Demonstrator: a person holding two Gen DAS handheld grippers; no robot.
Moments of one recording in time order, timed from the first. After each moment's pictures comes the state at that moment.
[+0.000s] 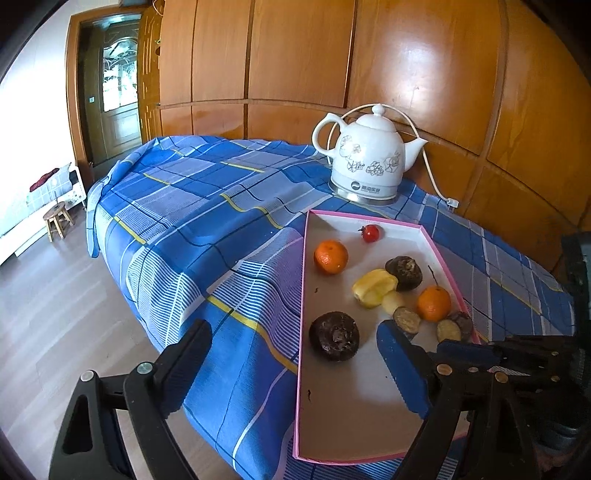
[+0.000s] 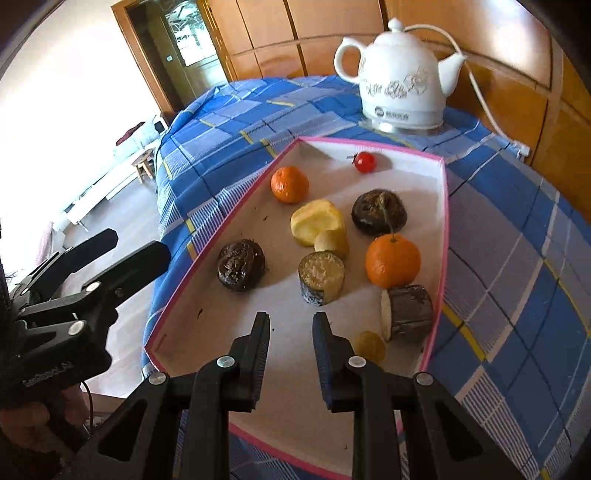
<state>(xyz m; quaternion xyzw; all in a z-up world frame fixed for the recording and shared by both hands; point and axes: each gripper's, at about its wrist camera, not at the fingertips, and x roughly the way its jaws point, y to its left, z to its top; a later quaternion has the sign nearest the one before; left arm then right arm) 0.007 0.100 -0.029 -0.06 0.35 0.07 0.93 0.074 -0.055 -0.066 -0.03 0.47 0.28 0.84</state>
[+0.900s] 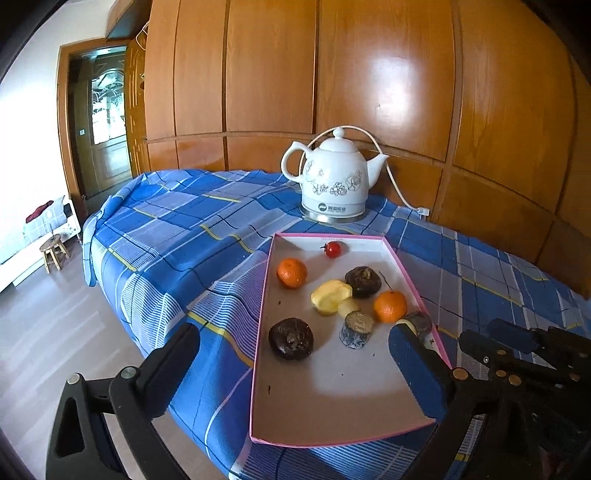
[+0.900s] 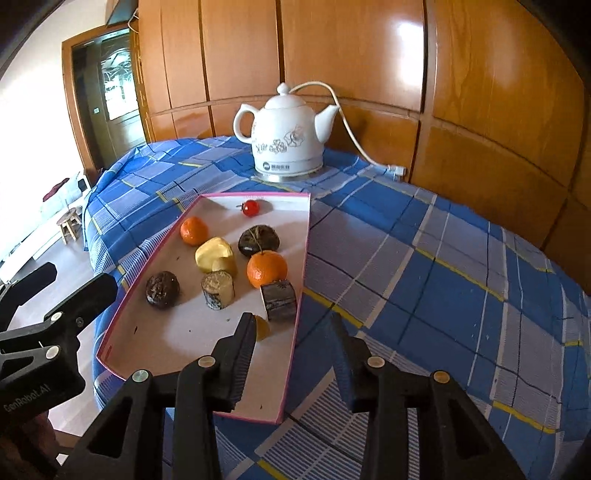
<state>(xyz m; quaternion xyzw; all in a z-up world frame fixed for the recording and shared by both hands) -0.023 0.056 -0.012 -0.03 0.30 0.05 0.95 0.019 -0.112 -0.037 -0.03 0.37 0.10 0.92</state>
